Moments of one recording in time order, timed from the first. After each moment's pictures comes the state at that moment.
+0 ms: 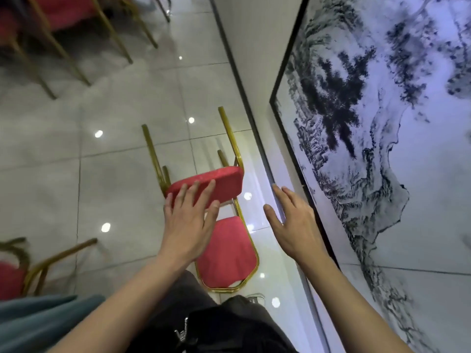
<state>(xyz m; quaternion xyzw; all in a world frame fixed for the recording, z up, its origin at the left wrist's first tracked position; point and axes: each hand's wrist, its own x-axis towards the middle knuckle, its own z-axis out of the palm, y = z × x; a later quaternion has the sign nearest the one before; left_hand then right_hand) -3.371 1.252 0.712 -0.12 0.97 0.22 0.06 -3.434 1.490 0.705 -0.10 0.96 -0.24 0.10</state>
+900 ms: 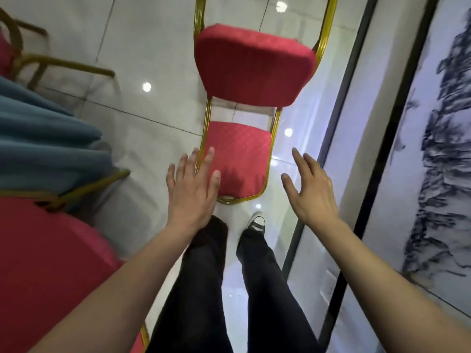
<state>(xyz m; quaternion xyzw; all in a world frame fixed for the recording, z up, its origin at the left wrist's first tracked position) -3.241 1.398 0.467 -0.40 0.88 0.22 0.11 -3.429 1.586 0.440 -0.29 0.91 -0.16 0.26</state>
